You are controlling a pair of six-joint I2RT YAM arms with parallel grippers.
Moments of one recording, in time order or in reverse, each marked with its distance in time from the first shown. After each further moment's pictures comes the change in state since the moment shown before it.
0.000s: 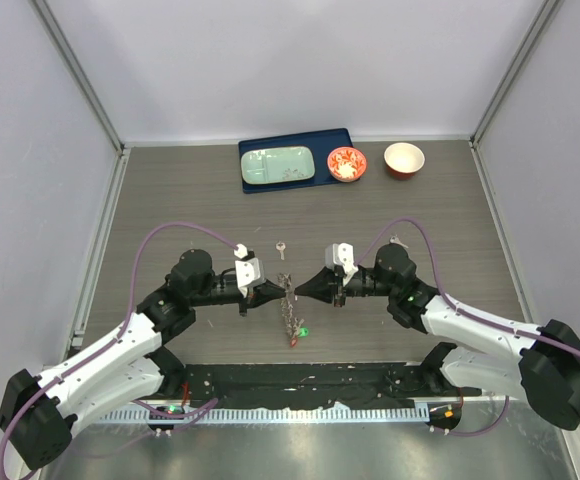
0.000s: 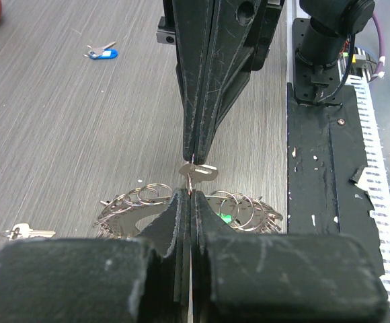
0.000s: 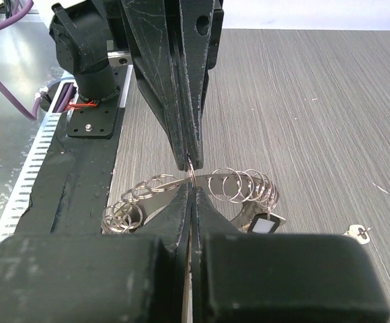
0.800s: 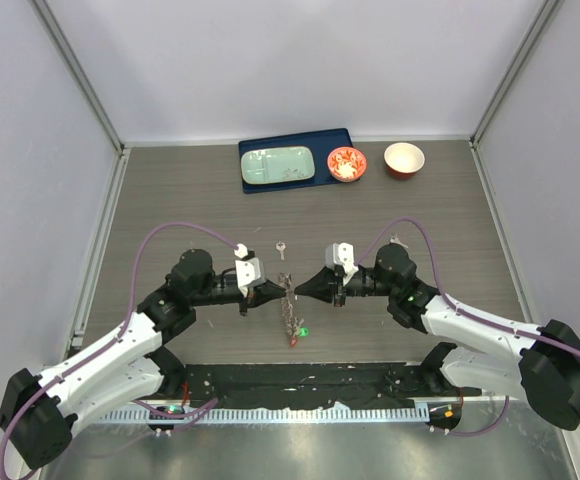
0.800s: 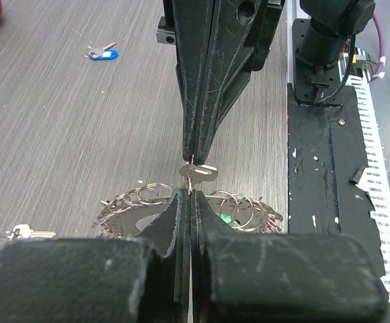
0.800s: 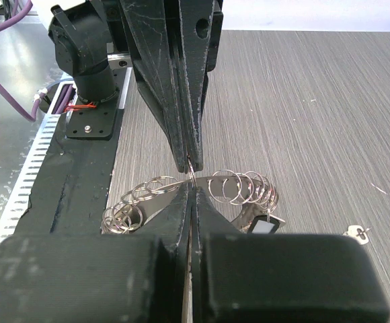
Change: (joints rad) left arm 0.000 0.005 0.000 0.004 0.001 0.000; right arm 0.000 0.001 0.000 0.003 0.002 0.002
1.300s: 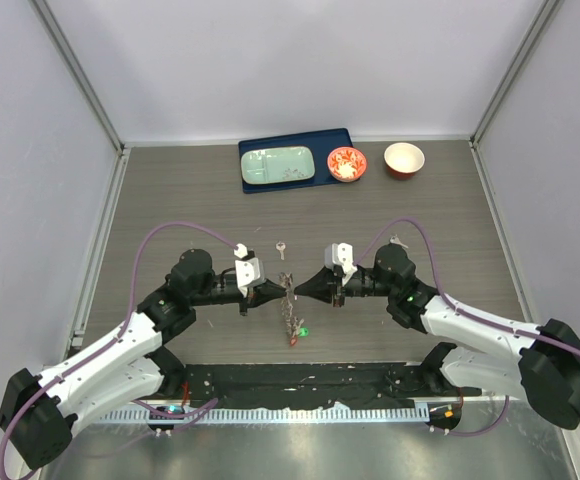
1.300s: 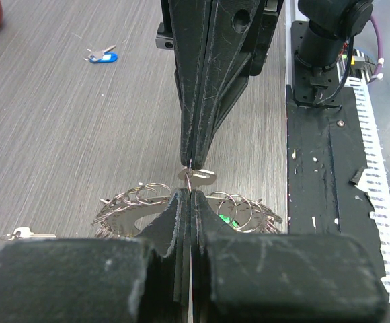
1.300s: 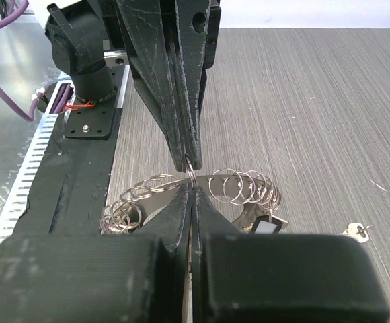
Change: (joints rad) left arm 0.000 0.000 0.000 0.010 0.006 0.000; right arm 0.000 0.005 0.000 -0.001 0.012 0.000
